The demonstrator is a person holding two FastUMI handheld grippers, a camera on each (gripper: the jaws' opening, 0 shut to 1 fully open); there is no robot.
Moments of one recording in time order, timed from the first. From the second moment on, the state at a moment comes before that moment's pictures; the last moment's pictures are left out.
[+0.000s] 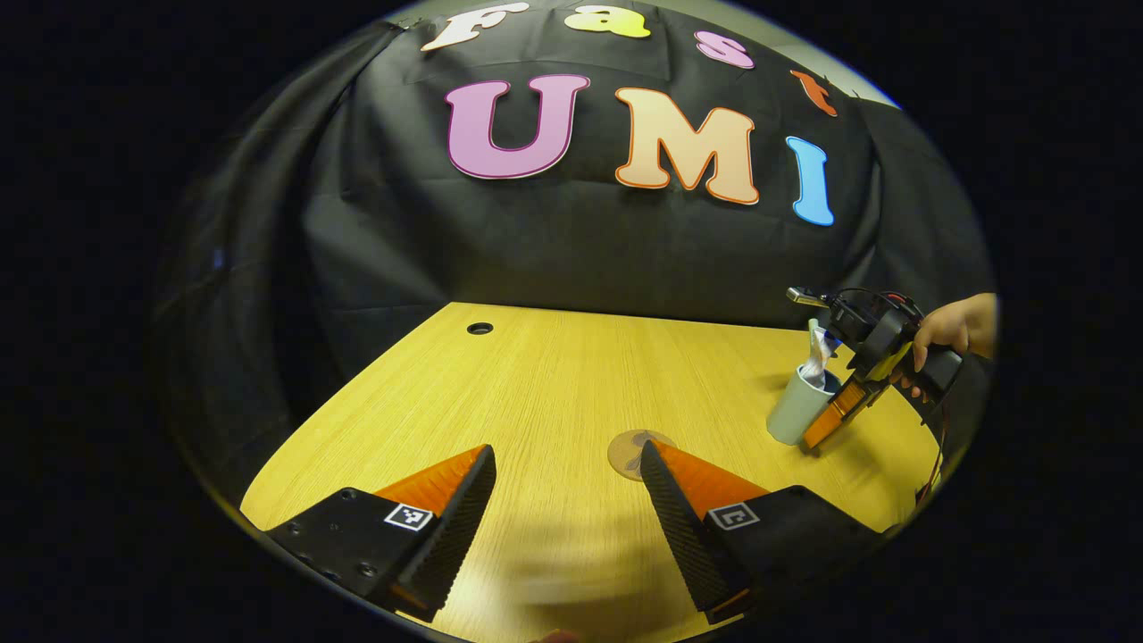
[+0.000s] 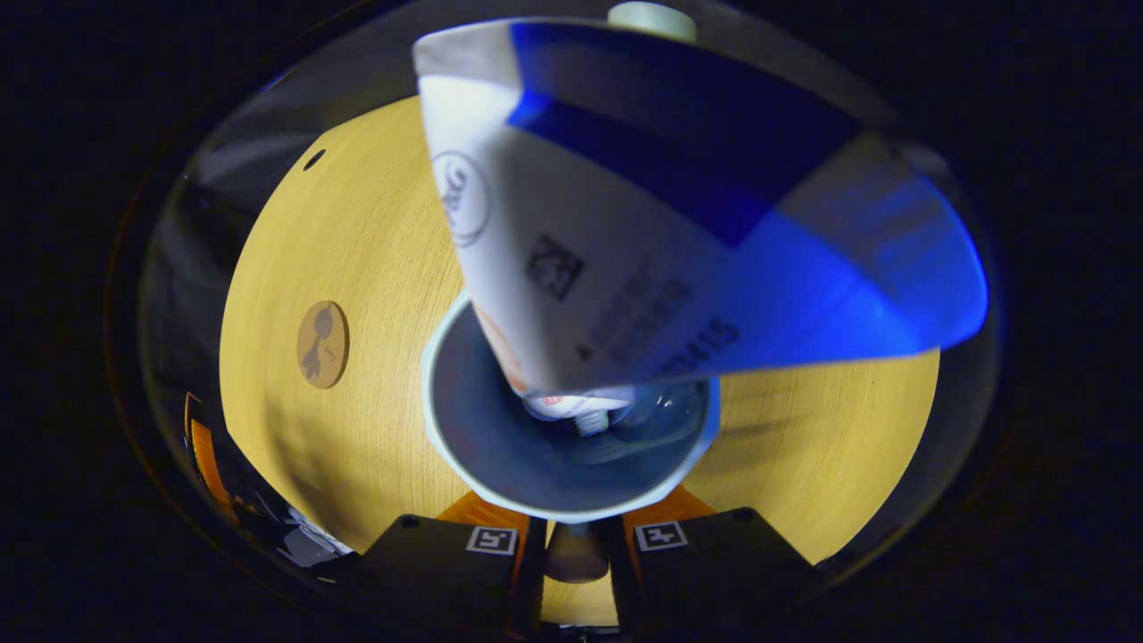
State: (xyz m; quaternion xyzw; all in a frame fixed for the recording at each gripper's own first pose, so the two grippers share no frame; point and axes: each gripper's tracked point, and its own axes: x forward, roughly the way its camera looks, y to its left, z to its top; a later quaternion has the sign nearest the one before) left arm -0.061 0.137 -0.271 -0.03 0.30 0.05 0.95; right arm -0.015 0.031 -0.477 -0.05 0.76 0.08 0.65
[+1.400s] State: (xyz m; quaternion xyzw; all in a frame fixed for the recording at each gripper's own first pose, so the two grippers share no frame) left arm -0.069 0.198 -0.287 -0.04 0.31 0.08 0.94; right arm -0.029 0.127 -0.395 -0.11 0.70 0.24 0.66
